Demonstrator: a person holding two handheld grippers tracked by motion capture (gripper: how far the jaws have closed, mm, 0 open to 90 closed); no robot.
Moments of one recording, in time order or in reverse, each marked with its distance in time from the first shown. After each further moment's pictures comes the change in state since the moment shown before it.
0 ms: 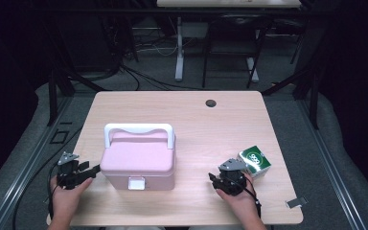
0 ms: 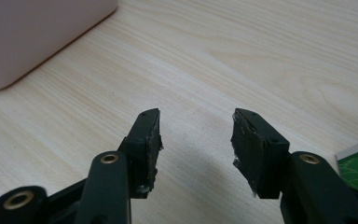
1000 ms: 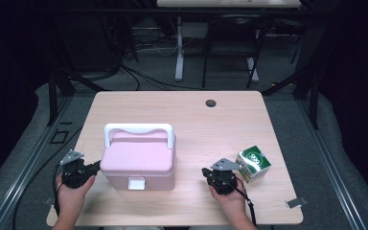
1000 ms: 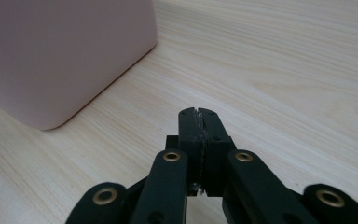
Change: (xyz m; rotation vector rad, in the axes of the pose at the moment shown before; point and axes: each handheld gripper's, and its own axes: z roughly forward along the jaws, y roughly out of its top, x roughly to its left) left arm -0.024 0.011 -0.003 -0.036 -0.141 0.020; right arm 0.025 0.011 0.012 -0.079 0.091 0.033
